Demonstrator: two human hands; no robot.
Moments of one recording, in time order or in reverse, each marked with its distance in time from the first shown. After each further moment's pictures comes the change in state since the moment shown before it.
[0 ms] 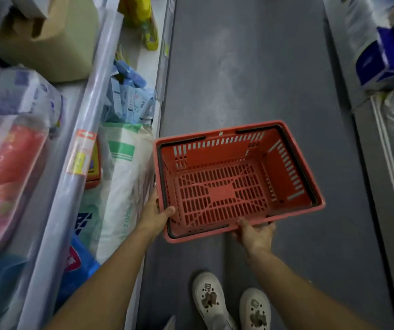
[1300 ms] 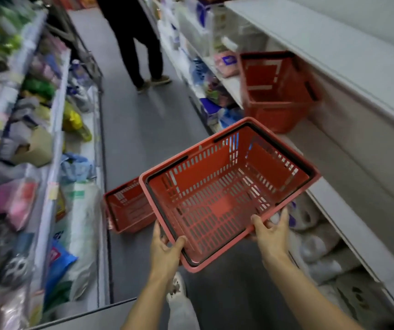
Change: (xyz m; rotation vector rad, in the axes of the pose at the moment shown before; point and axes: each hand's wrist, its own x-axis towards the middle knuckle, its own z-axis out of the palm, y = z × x) left_hand -0.588 0.074 0.208 -0.201 -0.127 0.246; right_hand -0.318 -0.021 -0.544 0.248 0.154 -0.320
